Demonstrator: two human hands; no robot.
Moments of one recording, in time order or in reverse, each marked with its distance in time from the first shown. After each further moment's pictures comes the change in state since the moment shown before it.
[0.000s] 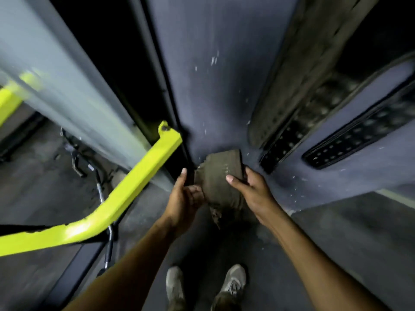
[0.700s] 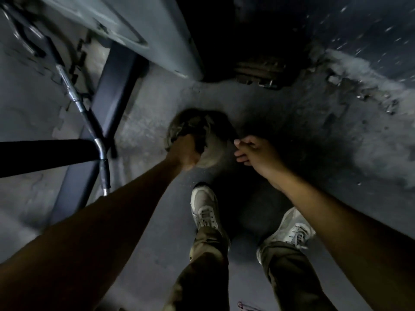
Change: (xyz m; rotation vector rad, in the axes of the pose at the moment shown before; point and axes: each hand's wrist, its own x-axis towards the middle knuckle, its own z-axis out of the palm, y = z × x) left_hand 0.291 -0.272 -0.375 1.466 0.219 -0.164; right_hand 0.142 0.507 0.157 -0.204 -0.165 0.611
